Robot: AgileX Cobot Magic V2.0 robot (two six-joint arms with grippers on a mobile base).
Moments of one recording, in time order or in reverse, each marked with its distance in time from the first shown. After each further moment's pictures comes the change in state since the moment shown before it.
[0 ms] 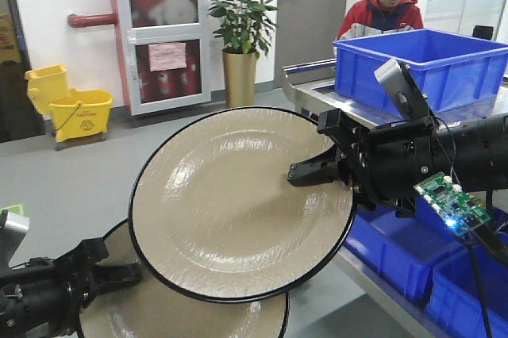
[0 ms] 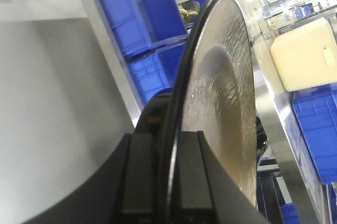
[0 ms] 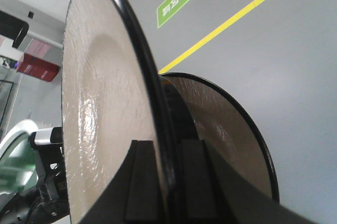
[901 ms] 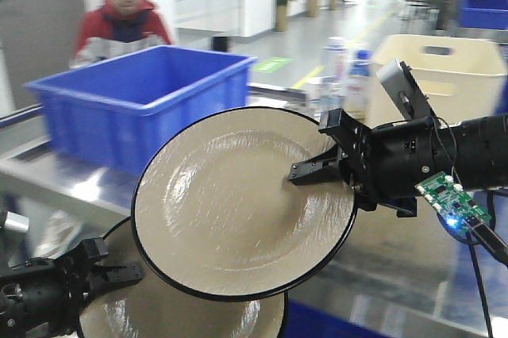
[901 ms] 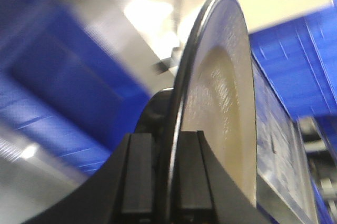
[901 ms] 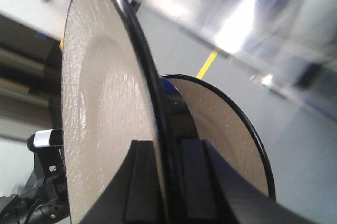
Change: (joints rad) left arm 0.000 0.000 0.000 -0.001 -0.007 0.000; right arm 0.000 0.000 0.000 0.001 -0.002 0.000
